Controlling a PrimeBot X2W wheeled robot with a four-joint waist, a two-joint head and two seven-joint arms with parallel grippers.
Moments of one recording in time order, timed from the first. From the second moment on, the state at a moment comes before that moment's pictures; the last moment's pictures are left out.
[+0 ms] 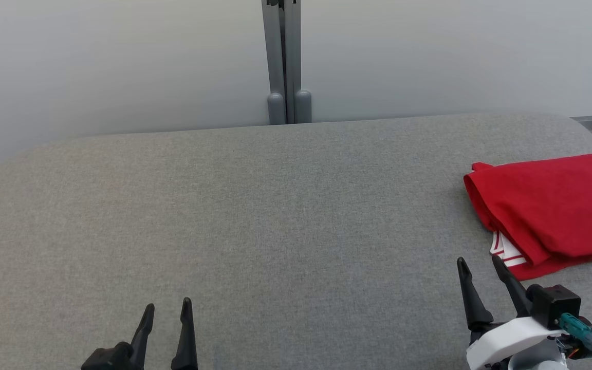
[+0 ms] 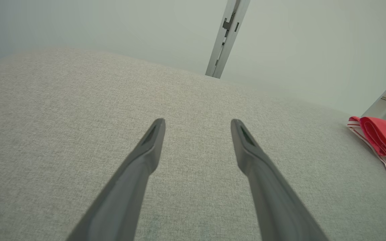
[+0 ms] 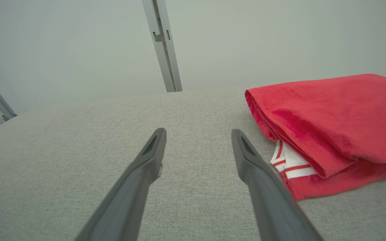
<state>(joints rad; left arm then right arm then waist) 0.11 0.05 -0.14 0.24 -0.39 -0.10 -0.26 -0.03 -0.05 0.00 0.30 0.22 0.13 -0.26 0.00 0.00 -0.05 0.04</state>
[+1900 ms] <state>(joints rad) 0.03 0.05 -0.04 0.28 -0.96 -0.11 -0.10 -0.04 -0.04 -0.05 0.31 0.86 0.13 -0.09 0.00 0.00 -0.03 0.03</state>
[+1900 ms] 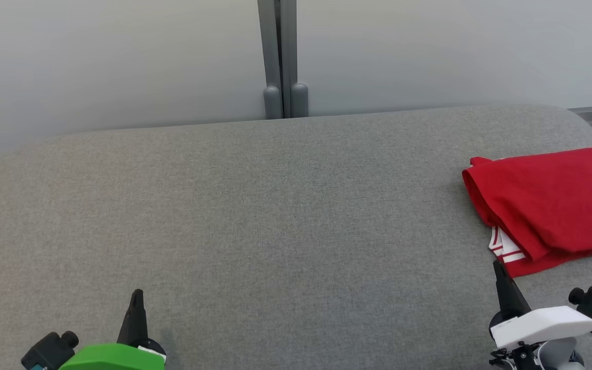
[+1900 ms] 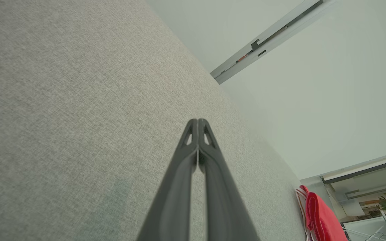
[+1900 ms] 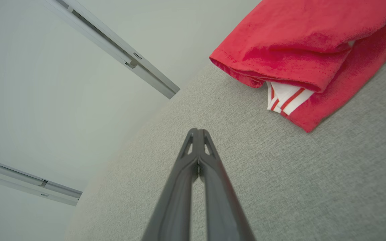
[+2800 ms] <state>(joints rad) -0.01 0.05 0.01 0.26 -1.22 -0.12 -0.02 -0.06 -0.04 -0.08 0.28 1.16 0.13 -0.01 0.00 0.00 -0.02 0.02</state>
